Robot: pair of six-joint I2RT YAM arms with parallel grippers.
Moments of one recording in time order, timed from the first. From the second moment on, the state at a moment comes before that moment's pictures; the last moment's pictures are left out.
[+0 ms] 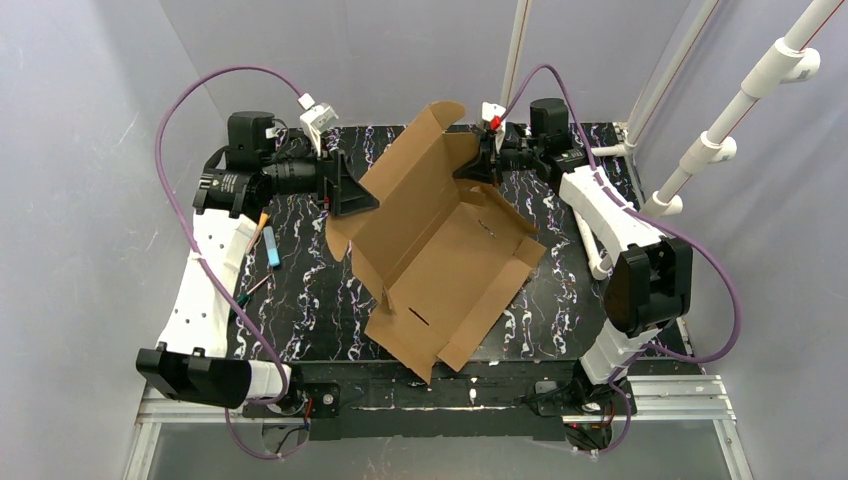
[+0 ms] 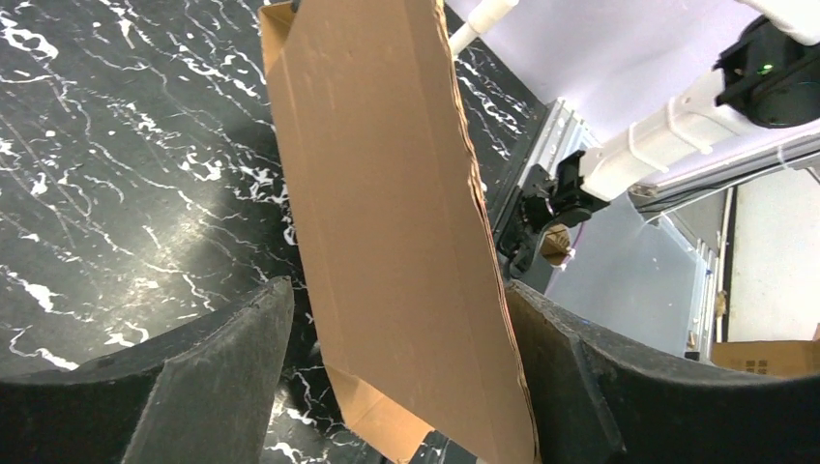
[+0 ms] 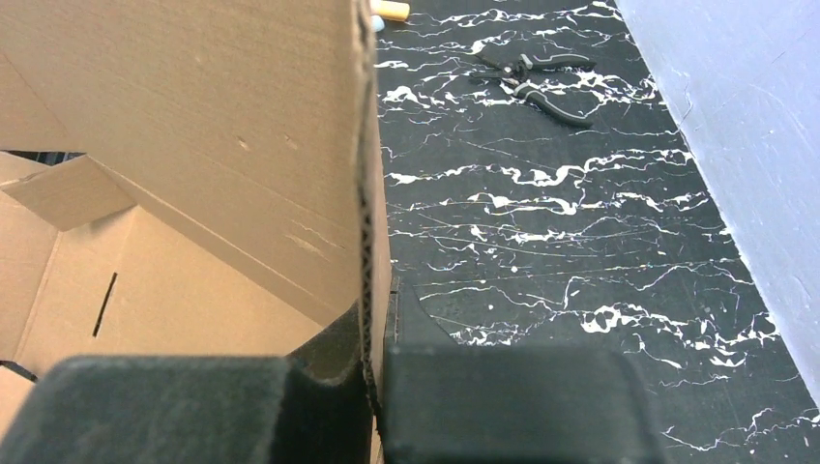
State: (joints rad) left arm -0.15 1.33 1.60 -0.90 0.97 0.00; right arm 0.32 1.70 1.51 -0.27 -1.11 -0.50
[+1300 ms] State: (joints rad) left arm -0.13 1.12 1.40 -0.63 0.89 -0.30; right arm 0.32 1.70 1.48 -0.26 -0.97 -0.47
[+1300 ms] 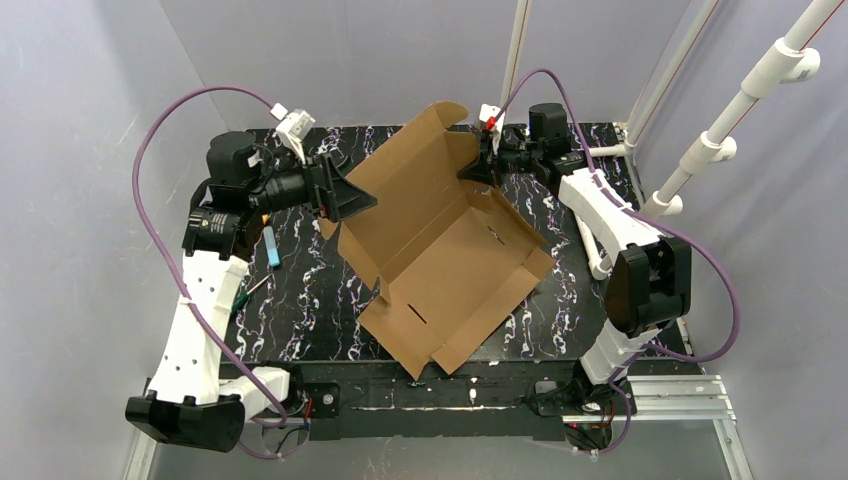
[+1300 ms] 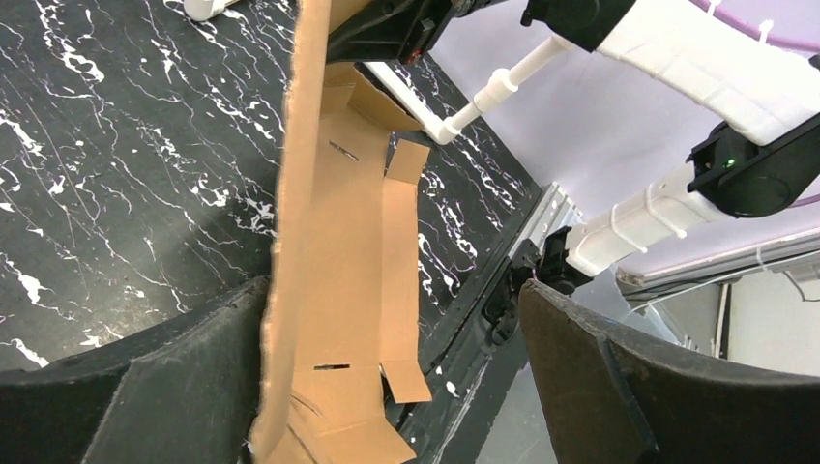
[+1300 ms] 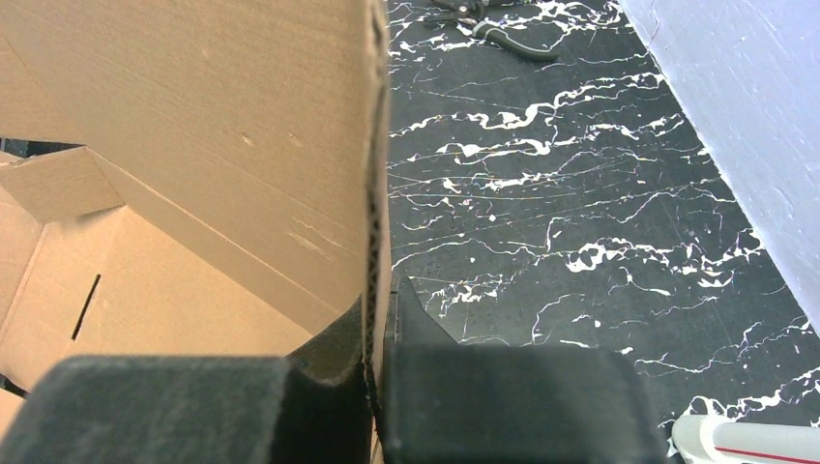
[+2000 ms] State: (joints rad) left arm -0.20 1.20 1.44 -0.76 0.78 -0.15; right arm 0.32 1.70 1.48 -0.27 -0.96 -0.45
